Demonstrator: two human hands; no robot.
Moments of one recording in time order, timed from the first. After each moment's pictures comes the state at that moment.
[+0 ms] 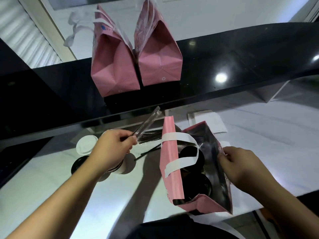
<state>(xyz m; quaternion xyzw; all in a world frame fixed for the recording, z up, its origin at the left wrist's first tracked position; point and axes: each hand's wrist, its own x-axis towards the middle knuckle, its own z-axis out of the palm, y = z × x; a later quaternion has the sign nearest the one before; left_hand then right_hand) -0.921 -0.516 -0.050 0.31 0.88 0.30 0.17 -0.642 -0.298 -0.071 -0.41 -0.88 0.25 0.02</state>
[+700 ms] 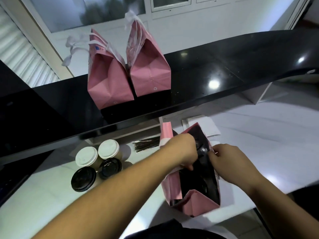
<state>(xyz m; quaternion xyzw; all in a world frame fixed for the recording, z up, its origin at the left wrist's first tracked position) -0.795 -0.373 -0.013 0.53 0.79 -0.05 0.29 -0.648 -0.303 -0.060 -0.44 -0.86 0.25 0.03</state>
